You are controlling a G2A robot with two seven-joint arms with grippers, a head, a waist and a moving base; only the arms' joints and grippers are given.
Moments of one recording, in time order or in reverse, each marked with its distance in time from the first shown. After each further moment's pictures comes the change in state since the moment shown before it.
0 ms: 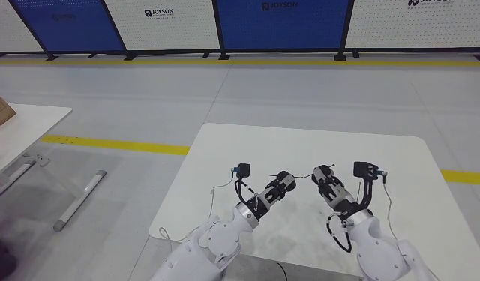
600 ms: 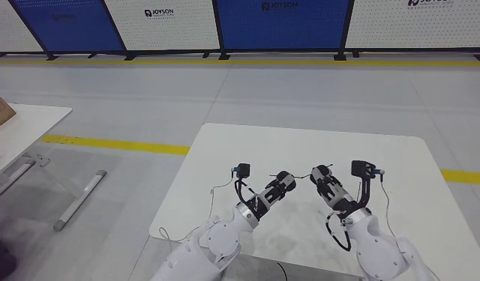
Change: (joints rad) left arm 0.000 0.000 0.000 0.000 0.000 0.000 0.000; right arm 0.019 -0.007 -0.006 0.025 0.005 -0.008 0.023
